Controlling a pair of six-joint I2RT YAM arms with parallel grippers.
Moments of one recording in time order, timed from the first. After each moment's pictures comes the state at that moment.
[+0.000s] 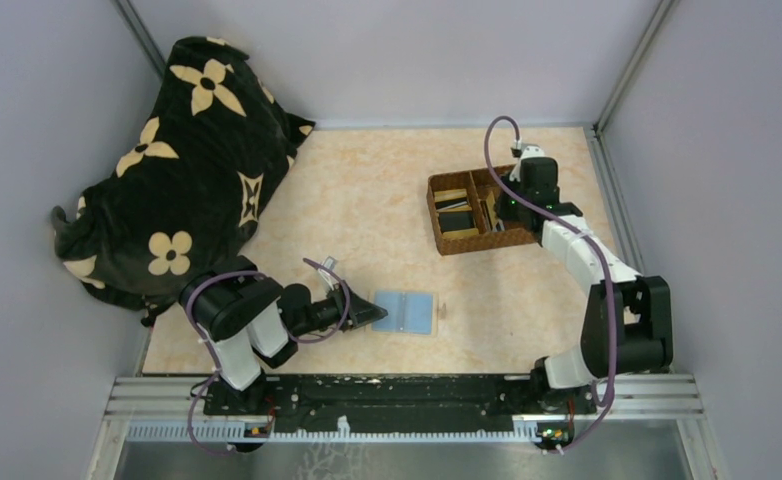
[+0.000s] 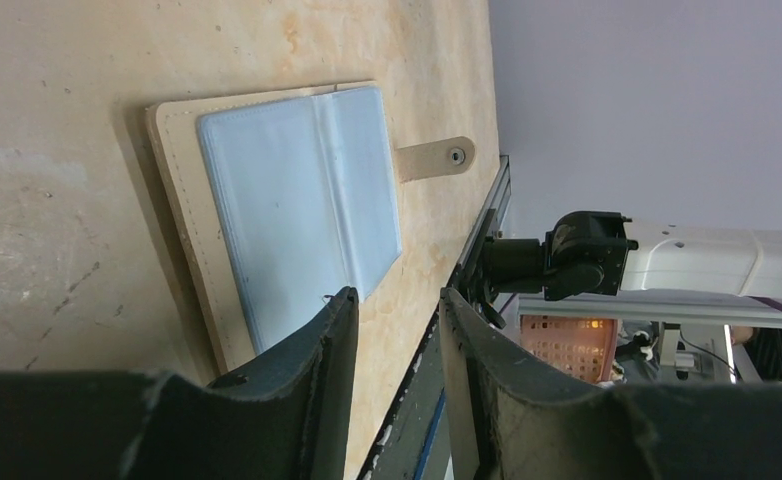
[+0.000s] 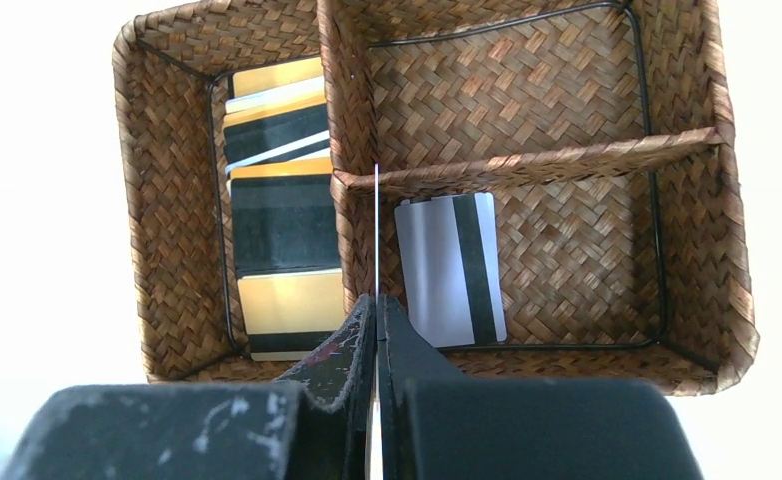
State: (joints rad) left arm -0.68 1.79 0.06 1.52 0.43 -1.16; right arm 0.14 1.43 0.98 -0.20 -0.07 0.21
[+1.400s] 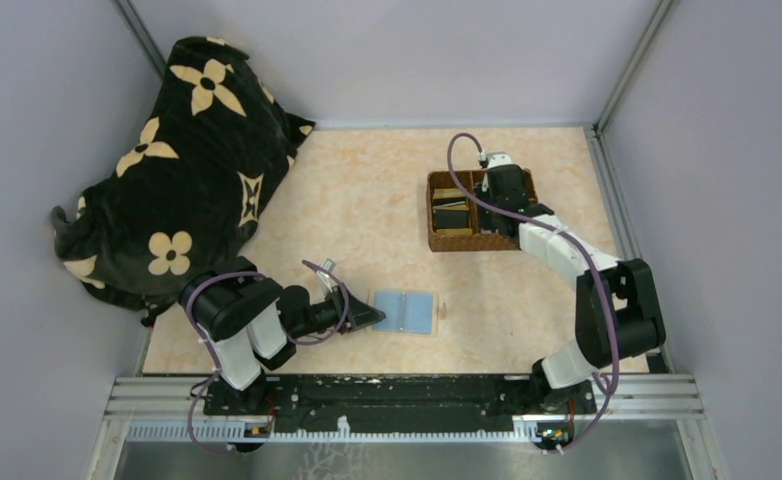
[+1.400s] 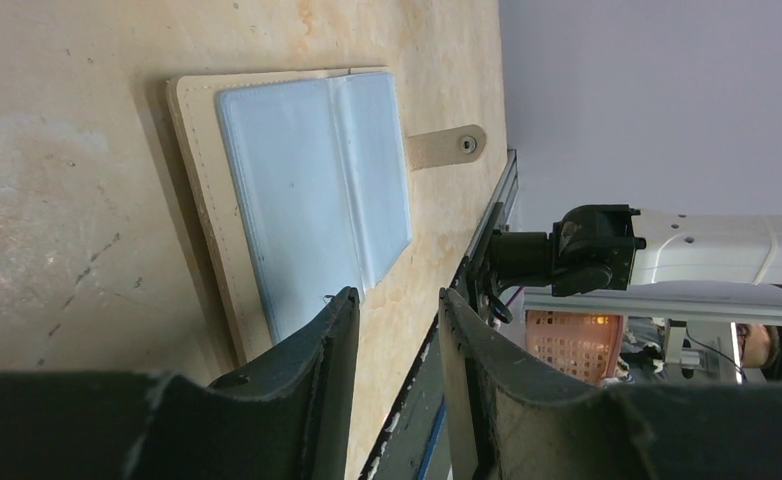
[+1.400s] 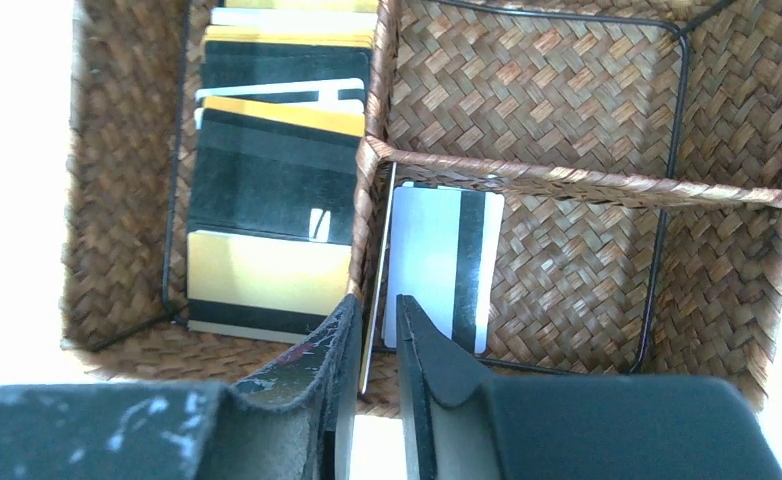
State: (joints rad) left arm -0.68 1.79 0.04 1.52 0.43 -1.15; right arm 0.31 1.52 0.98 -0.19 0.12 0.12
